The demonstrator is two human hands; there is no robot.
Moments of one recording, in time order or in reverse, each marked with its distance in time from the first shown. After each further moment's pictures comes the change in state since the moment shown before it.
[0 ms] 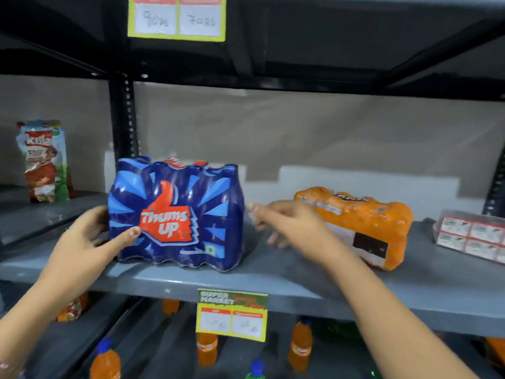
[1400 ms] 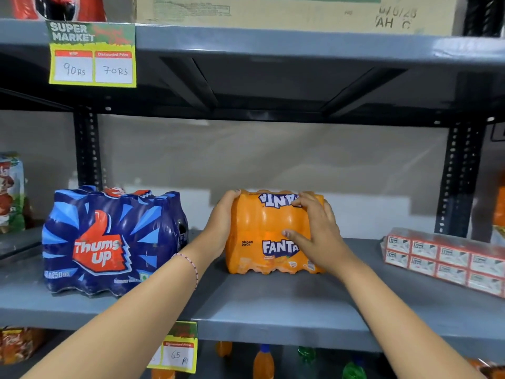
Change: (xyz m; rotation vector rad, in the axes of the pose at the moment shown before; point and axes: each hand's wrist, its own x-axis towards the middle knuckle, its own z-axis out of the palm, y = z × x) left_hand 0.035 0.155 0.265 -0.608 -0.378 -0.396; right_hand 0.016 0.134 -0.115 -0.266 0.357 -0.305
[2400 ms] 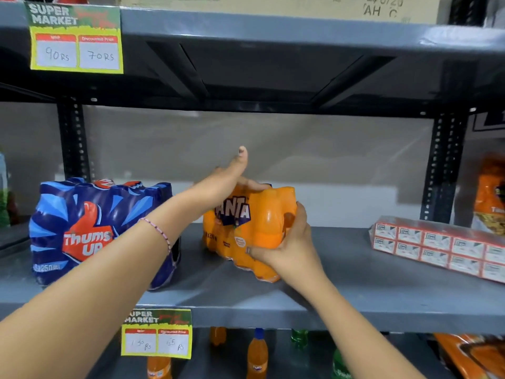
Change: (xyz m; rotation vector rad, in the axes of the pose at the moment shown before) left_hand -0.027 0.061 0.009 0.911 -0.125 0.227; right_hand -0.041 -0.063 0.029 0.222 -0.033 0.449
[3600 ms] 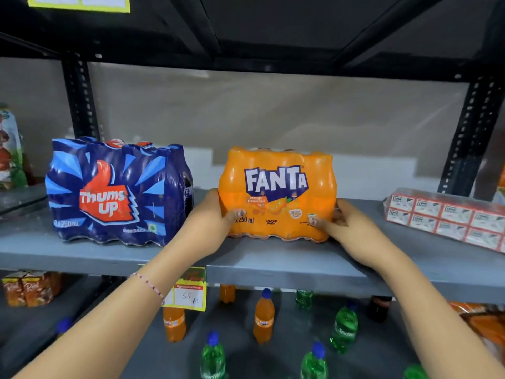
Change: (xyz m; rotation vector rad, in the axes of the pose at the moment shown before) left_hand -0.069 -0.084 0.044 0.055 0.141 -0.140; right_hand -0.008 0.042 -0.074 -0.033 -0.222 0.039
